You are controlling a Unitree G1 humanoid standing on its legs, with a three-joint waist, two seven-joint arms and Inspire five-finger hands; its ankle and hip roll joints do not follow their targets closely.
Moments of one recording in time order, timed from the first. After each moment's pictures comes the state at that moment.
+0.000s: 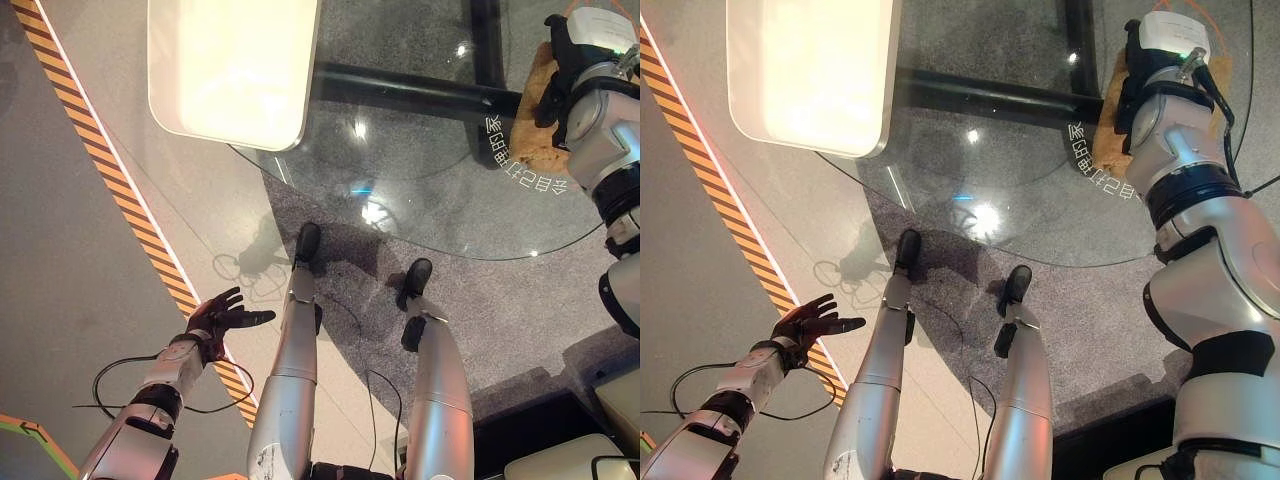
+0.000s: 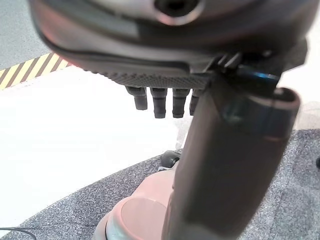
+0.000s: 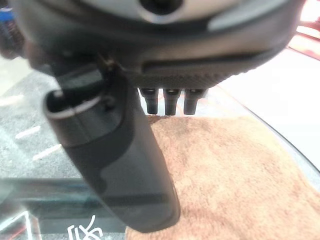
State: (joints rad) left arm -0.43 0.51 -0.30 1.00 -0.69 -0.01 -0.08; right arm -1.52 -0.79 0.95 1.09 -0.24 0.27 -0.09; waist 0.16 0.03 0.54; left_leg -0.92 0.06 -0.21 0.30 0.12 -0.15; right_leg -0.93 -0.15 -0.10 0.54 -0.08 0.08
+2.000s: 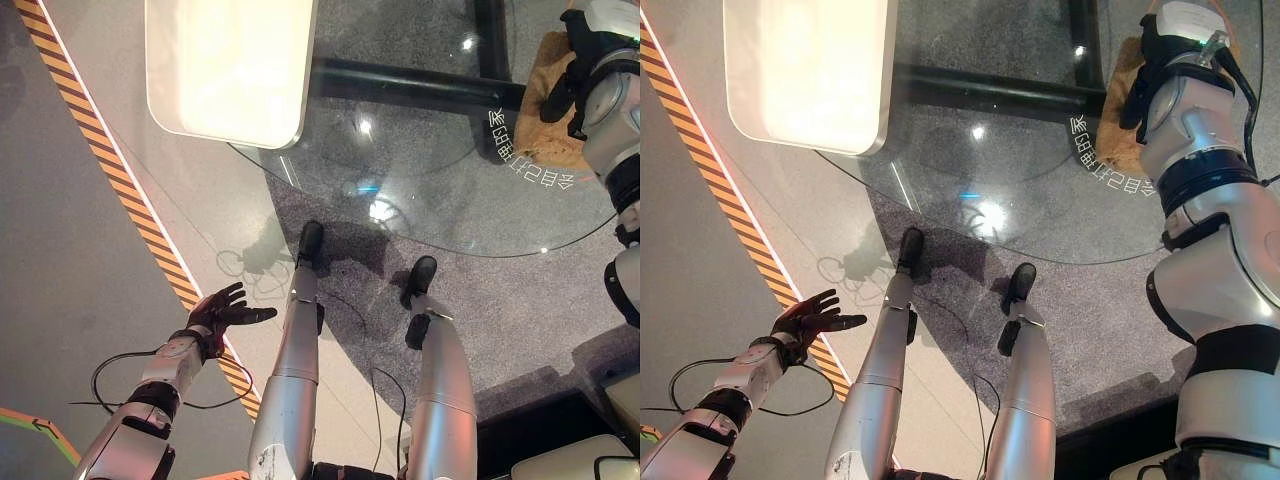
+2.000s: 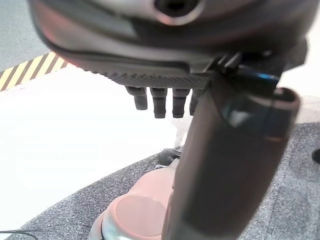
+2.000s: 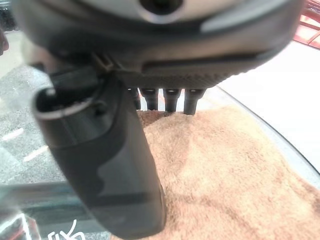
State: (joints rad) left arm -0.43 0.52 -0.31 0.96 -0.69 0.01 -0.10; right arm -1.58 -0.79 0.92 1.17 -0.24 0.27 -0.01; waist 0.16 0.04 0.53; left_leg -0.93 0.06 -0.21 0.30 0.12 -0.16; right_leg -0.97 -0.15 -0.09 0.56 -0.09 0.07
